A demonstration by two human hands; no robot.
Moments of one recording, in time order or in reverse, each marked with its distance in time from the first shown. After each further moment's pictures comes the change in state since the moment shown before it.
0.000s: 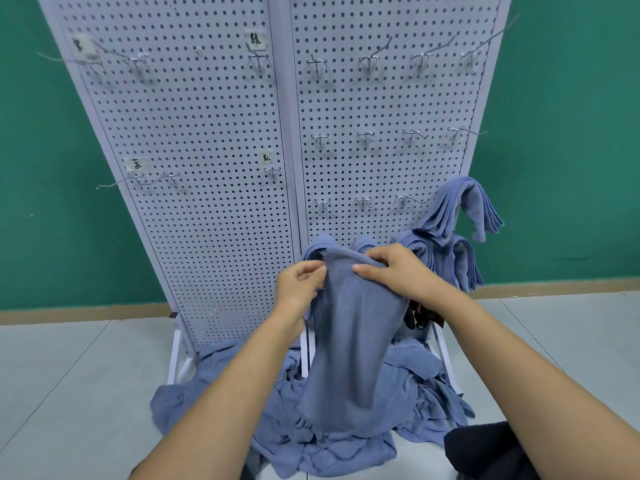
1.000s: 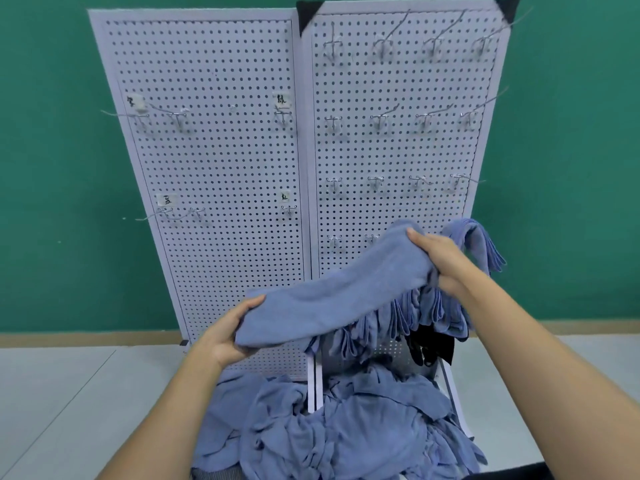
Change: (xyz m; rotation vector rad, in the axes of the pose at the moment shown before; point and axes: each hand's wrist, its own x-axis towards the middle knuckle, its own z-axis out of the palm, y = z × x) left_hand 0.019 0.009 -0.127 -0.479 -0.173 -0.487; right_hand 0.029 -0.013 -0.064 0.784 0.315 0.317
